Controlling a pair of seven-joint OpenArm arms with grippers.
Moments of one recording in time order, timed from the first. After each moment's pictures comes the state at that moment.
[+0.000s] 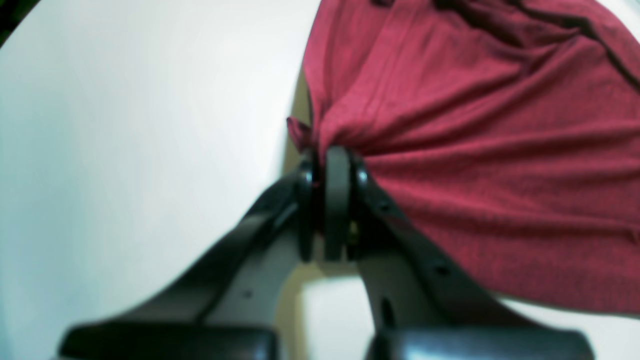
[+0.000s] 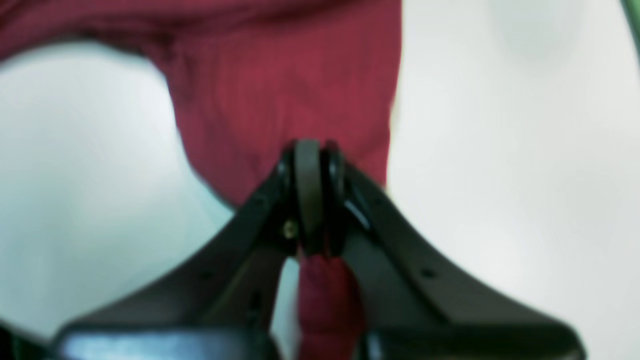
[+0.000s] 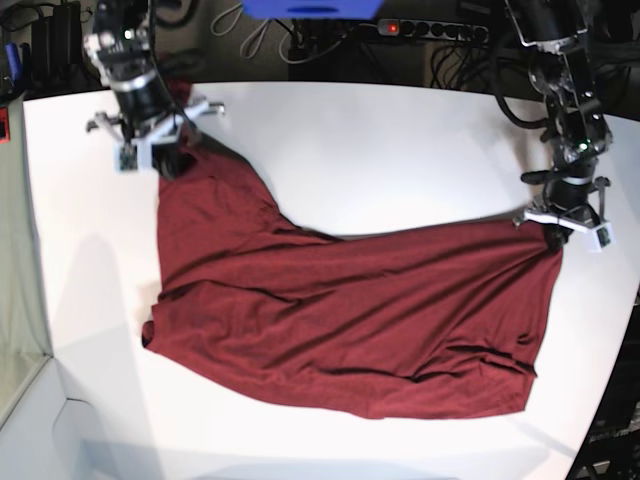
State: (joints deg) left arm 6.3 -12.1 -23.1 83.8 -22.8 -6.6 21.4; right arm -29.8 3.0 7.2 113.2 6.0 9.0 -22.7
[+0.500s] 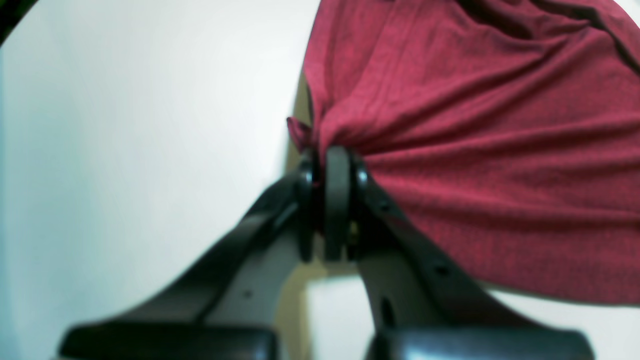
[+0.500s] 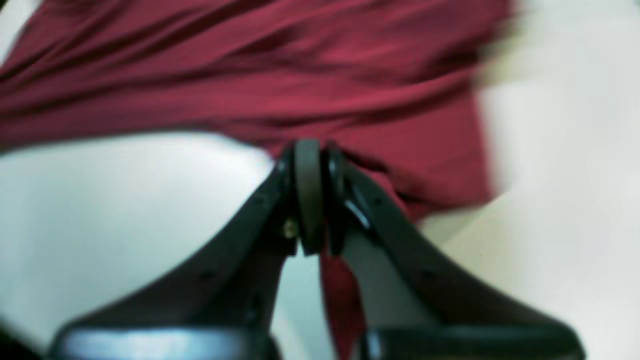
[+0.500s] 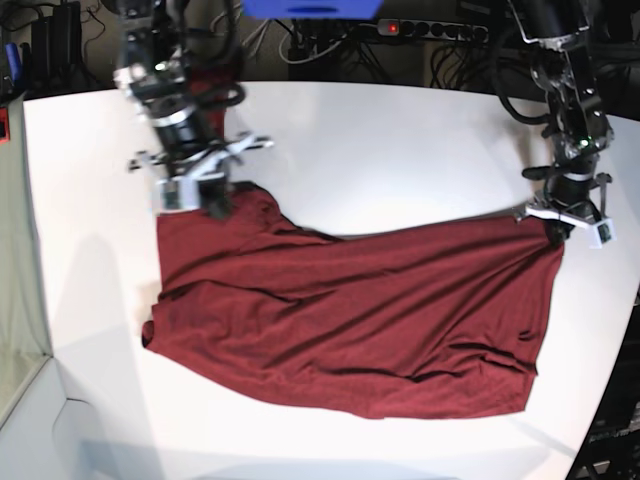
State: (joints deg) left arm 6.9 -13.0 -23.0 83.6 -23.0 -6.6 21.6; right arm -25.1 -0.1 -5.4 113.3 5.7 8.4 -25.0
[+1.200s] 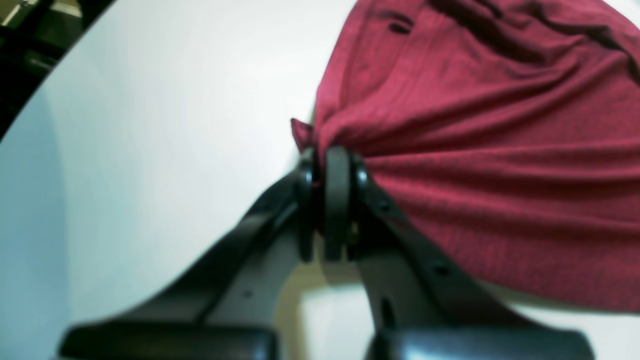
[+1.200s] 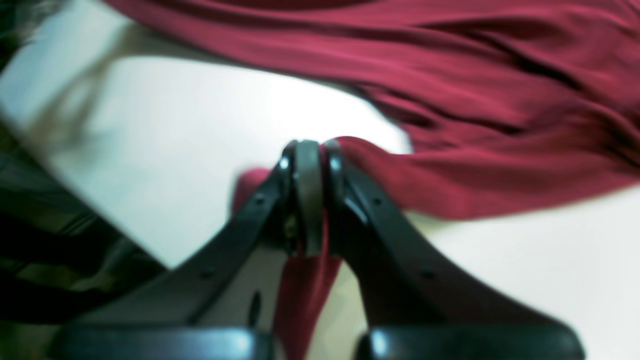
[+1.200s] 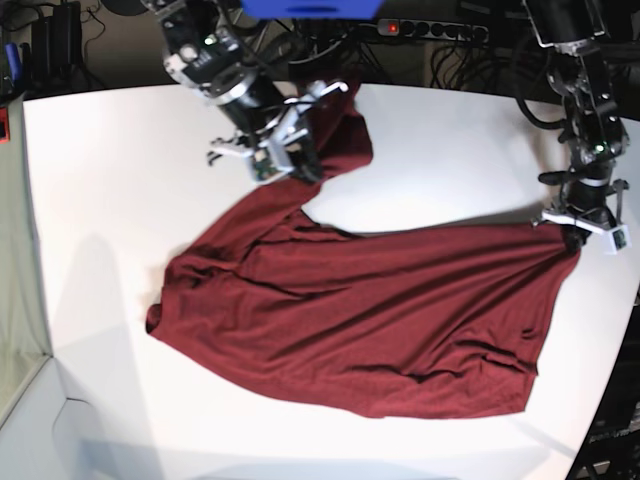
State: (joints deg) left arm 7.5 -16.5 -23.1 83.5 -23.0 -6.5 21.4; right arm -25.5 7.2 -19.9 113.2 6.0 8.4 -24.4
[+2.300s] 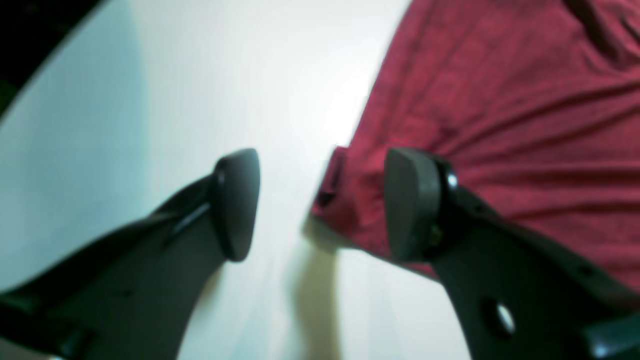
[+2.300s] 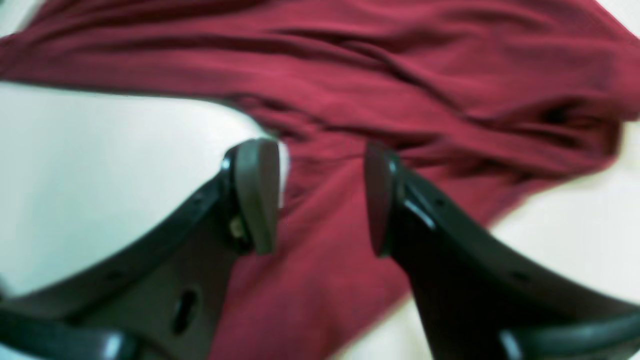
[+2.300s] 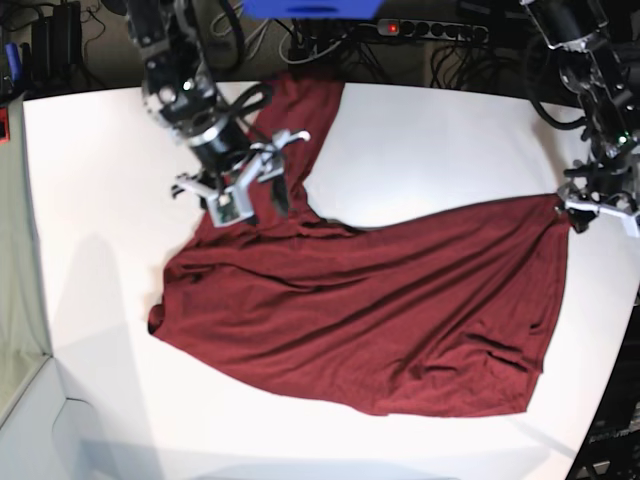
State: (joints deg) left arm 6.2 -14.0 -33.1 83.8 -22.7 -6.5 33.7; right arm -16.1 7.0 -11.5 104.0 5.8 8.8 -26.0
